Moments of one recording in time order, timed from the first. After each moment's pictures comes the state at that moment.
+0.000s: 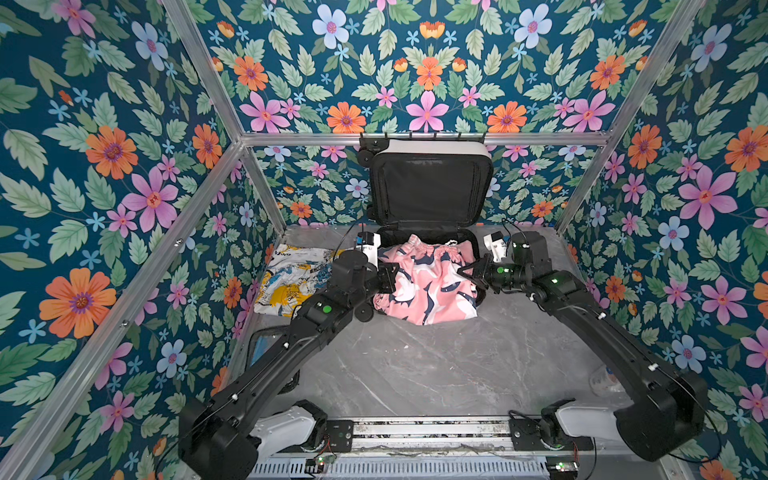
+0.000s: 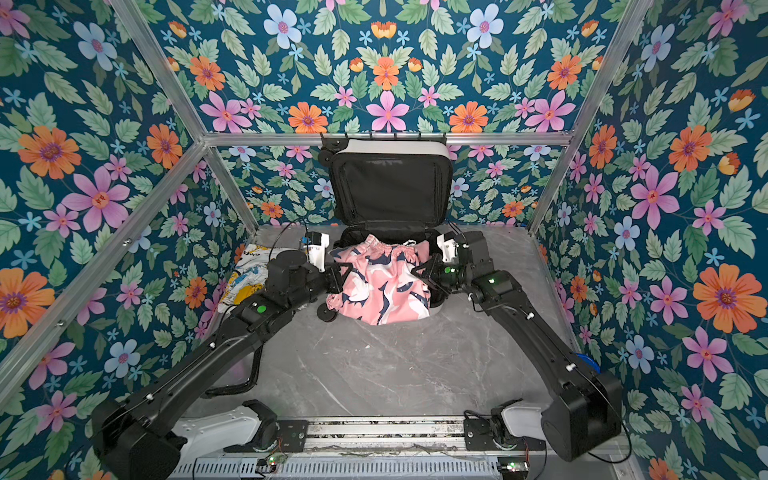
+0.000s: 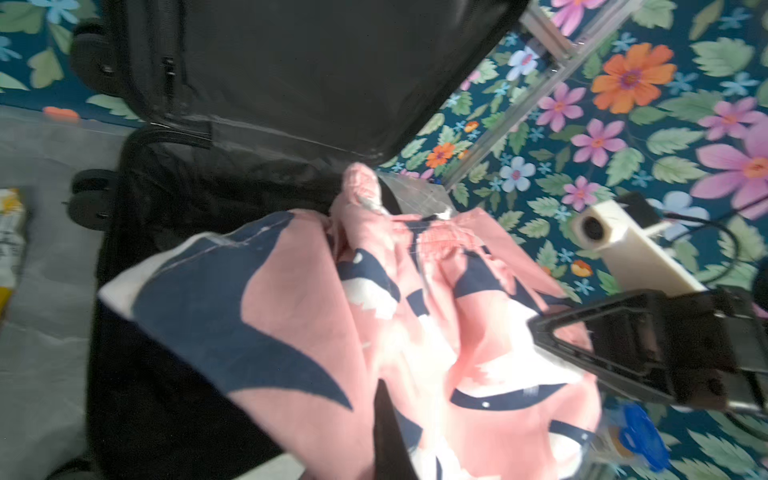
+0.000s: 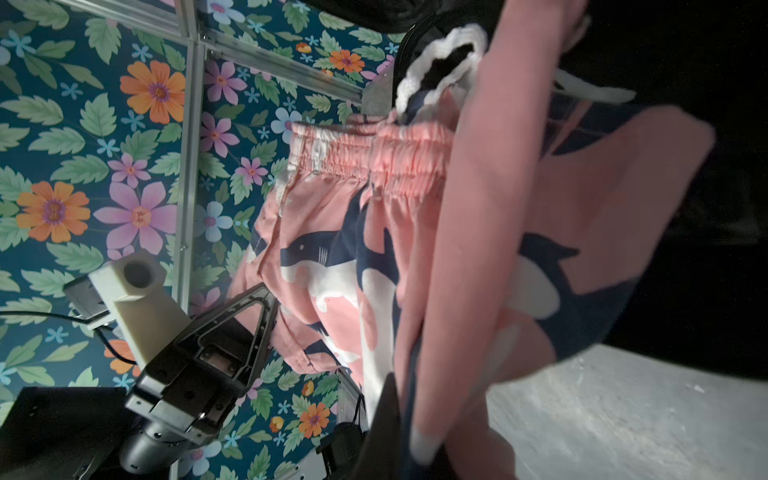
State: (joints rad) left arm -0.53 1.21 1.05 -0.21 0.12 -0.53; right arm 0.34 1.36 1.22 -0.42 -0.60 0.88
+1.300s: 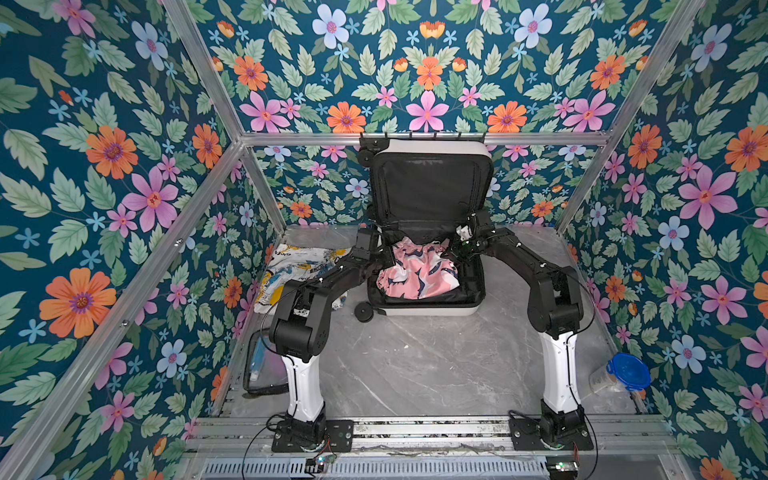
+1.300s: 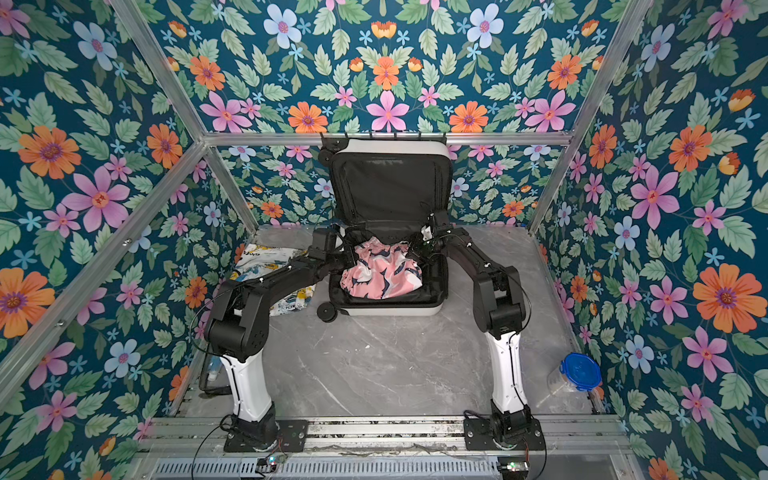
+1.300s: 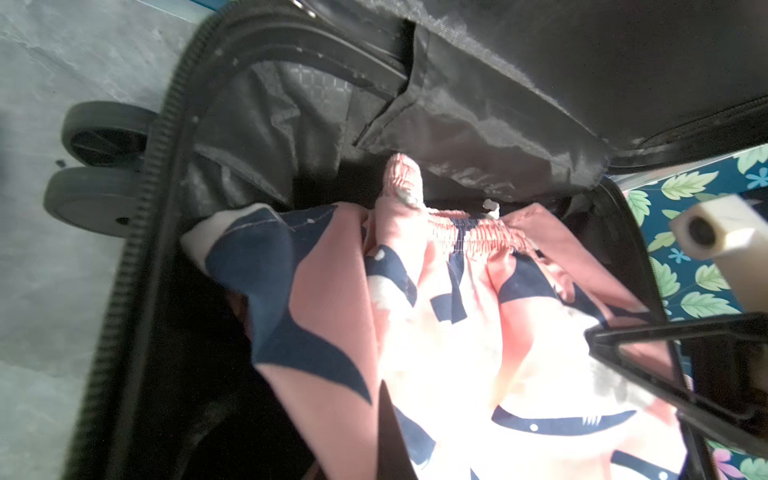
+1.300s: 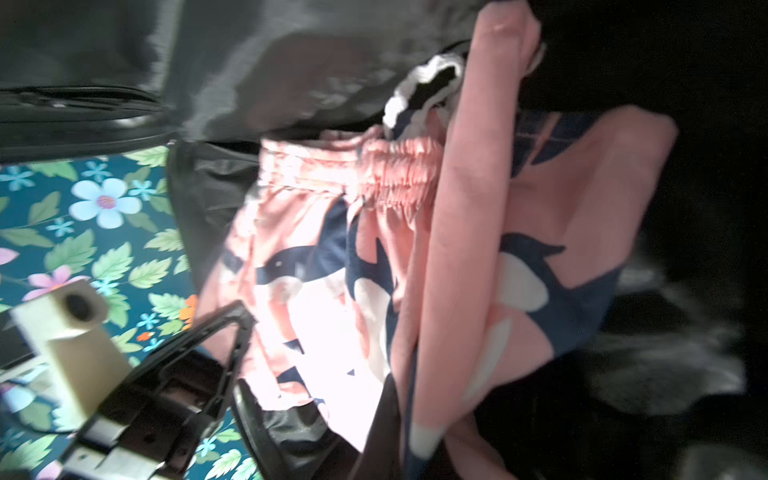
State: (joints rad) left arm -0.35 1.97 1.37 -0.05 0.18 -0.53; right arm 0.28 2.23 1.90 -0.60 -0.53 0.73
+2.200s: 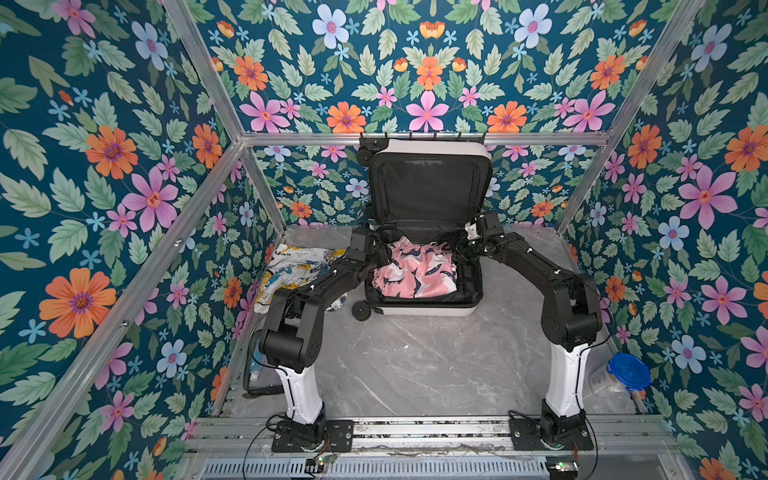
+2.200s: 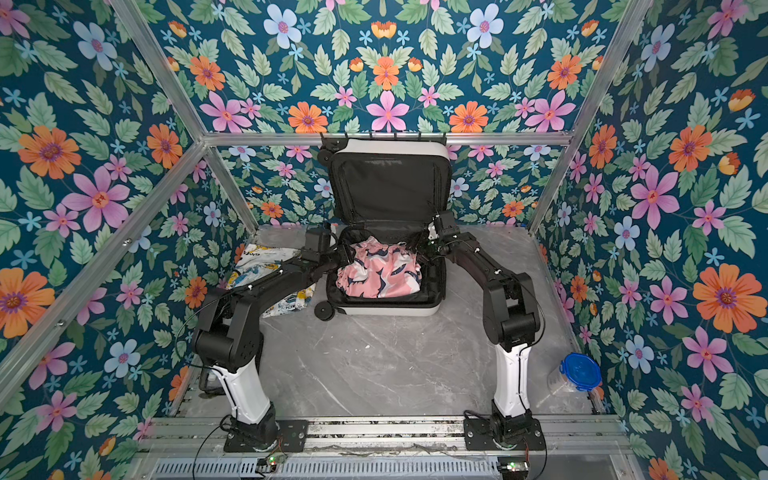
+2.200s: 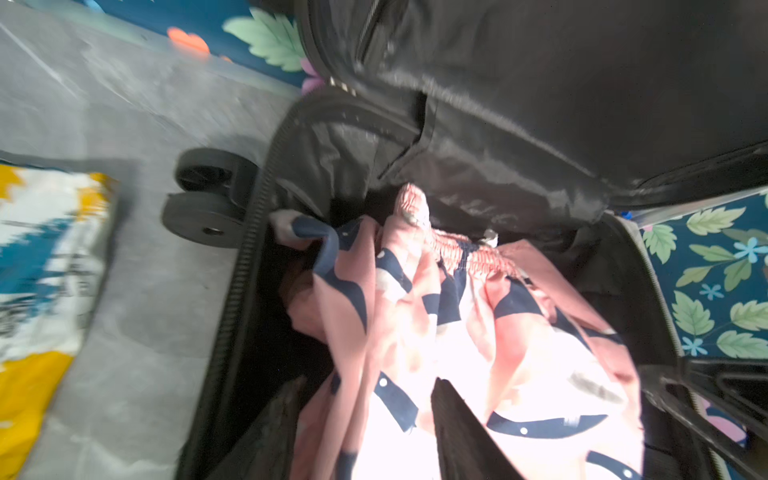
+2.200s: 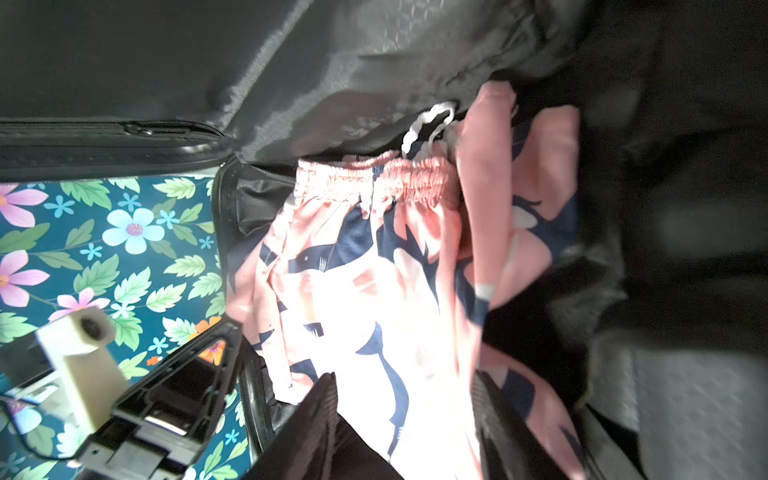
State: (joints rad) left arm -0.35 1.84 1.29 -0.05 0.07 -0.52; right arm 0.28 2.03 1.68 -0.46 -0.43 0.79
